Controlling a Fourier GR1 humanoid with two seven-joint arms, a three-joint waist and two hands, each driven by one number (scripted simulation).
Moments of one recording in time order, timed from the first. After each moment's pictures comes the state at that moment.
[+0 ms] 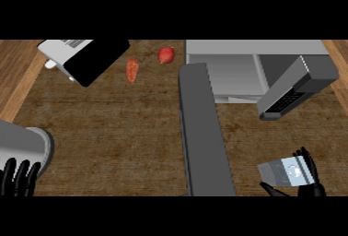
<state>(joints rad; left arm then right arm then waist) 0.61 0.00 -0.02 -2.20 0.09 -0.16 -0.26 0.05 -0.14 -0.25 -0.80 -0.12 0.01 -0.95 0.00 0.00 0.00</state>
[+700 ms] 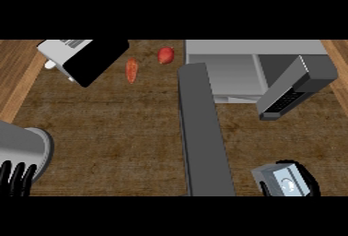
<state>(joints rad) 0.62 0.02 0.01 -2.18 0.11 -0.18 -0.28 0.07 -0.10 -0.21 -0.90 -0.22 0.19 -0.93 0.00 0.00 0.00</state>
